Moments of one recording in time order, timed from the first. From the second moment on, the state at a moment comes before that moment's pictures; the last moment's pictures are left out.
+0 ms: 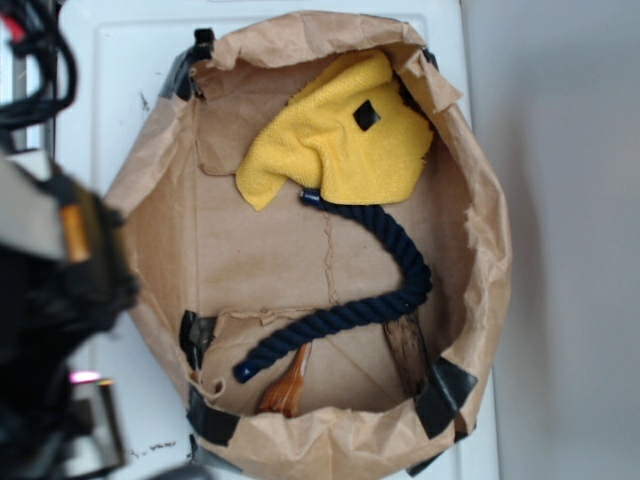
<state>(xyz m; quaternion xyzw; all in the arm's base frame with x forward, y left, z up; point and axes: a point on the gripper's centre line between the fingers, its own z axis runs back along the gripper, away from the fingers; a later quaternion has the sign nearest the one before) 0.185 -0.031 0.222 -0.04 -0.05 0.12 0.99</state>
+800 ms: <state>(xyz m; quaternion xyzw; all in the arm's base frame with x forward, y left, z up) 0.258 0.019 0.129 0.02 -0.14 0.34 0.93</state>
